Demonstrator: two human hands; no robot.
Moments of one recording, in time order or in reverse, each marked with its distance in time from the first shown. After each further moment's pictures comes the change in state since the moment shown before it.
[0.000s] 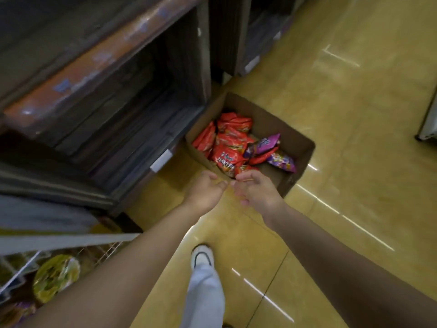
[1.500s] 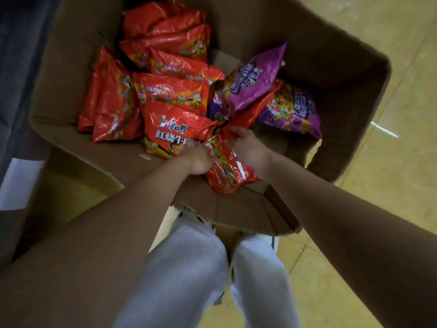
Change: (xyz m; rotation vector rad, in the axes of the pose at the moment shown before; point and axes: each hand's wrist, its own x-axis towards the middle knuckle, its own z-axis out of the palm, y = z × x) left_hand 0.400 -0.071 0.198 0.871 -0.529 -0.120; right_hand 0.435 0.149 -0.088 -0.143 -0.051 0.282
